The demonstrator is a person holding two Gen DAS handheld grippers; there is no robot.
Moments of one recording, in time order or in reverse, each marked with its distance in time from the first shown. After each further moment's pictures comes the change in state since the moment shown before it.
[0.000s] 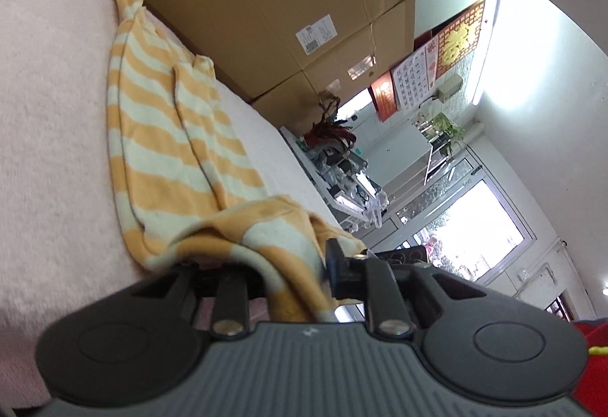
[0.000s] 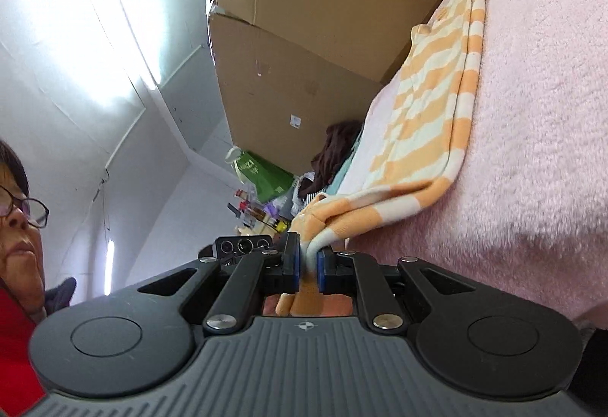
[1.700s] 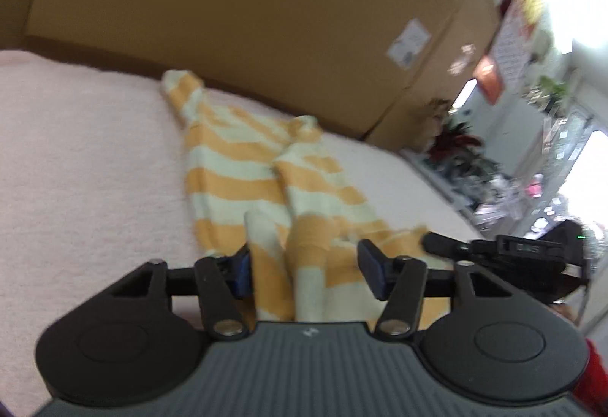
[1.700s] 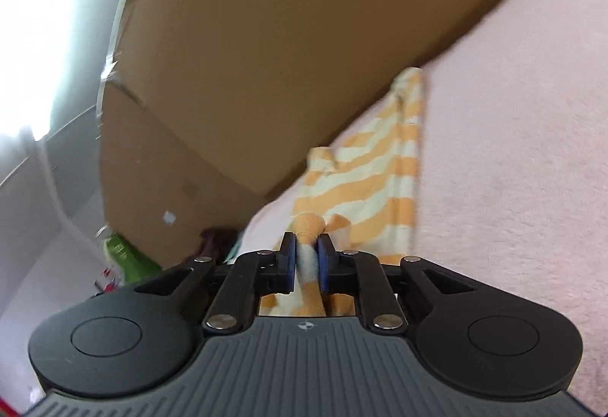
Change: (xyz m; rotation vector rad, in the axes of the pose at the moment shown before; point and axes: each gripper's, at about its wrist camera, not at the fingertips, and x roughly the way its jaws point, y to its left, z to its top) left arm 0.055 0.034 0.083 0.230 -0.016 0.402; right arm 0.039 0.005 0.053 -0.135 -0.299 -0.559
